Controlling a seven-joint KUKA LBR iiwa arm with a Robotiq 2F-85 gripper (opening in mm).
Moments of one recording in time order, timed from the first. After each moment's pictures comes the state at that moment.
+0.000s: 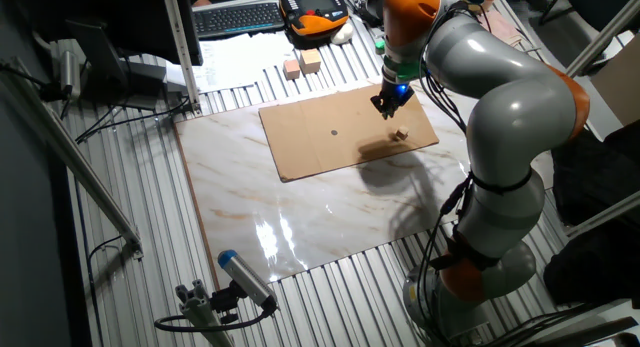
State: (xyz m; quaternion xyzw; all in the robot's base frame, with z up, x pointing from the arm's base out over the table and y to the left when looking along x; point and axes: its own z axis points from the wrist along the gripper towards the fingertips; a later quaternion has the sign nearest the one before) arm 0.515 0.001 0.236 0.02 -1.00 0.01 0.08
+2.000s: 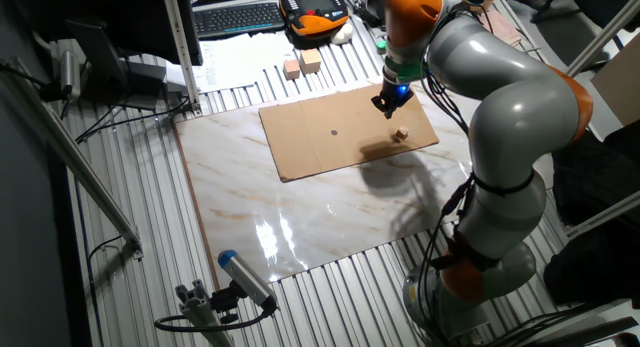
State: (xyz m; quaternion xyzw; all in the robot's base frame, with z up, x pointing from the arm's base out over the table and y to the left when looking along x) arm 0.515 0.001 0.236 0.00 -1.00 0.00 0.05
